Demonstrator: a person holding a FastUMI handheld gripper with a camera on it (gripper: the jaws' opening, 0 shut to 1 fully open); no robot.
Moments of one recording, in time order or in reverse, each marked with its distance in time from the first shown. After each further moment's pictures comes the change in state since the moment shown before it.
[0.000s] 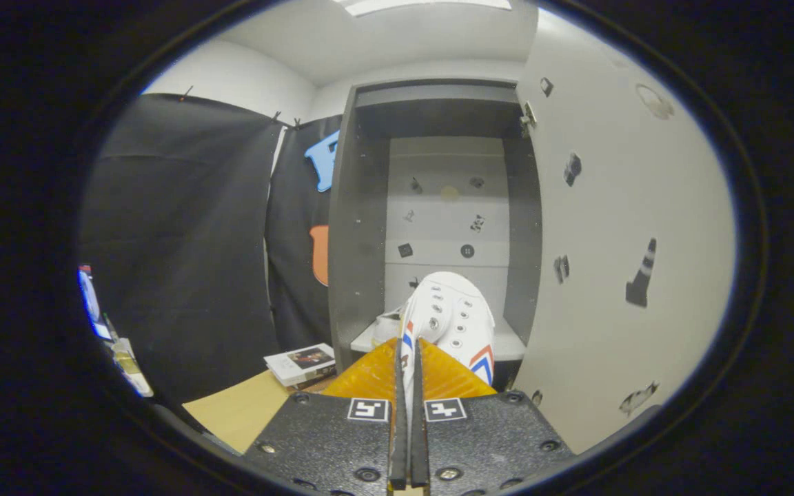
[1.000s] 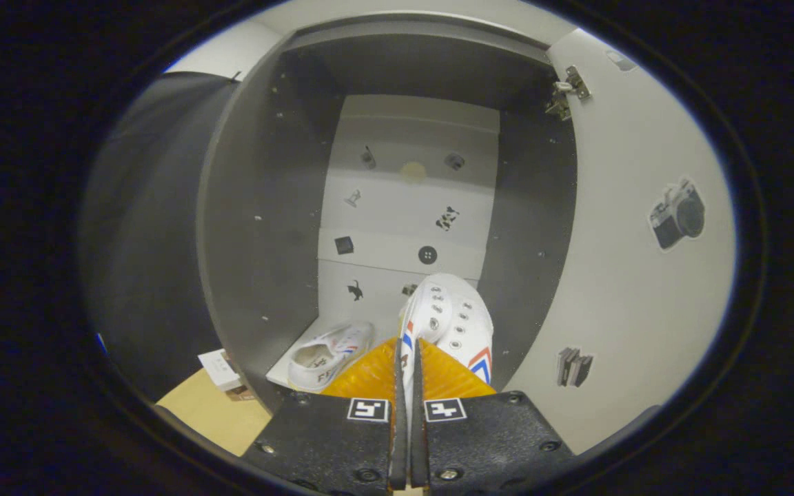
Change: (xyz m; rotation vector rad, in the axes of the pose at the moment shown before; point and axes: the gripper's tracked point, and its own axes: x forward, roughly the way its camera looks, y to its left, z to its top) arm 0.156 -0.077 0.035 -0.076 0.192 -0.176
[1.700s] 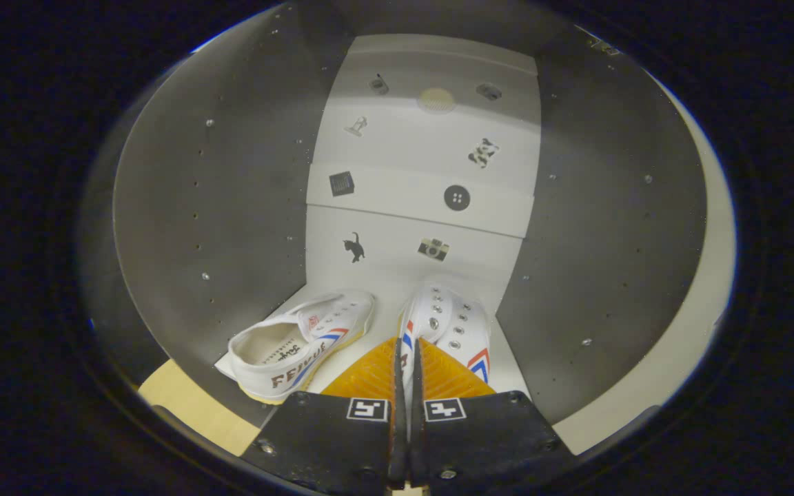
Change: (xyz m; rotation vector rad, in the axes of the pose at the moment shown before) arm 0.119 0.032 -0.072 -0.018 0.111 0.082
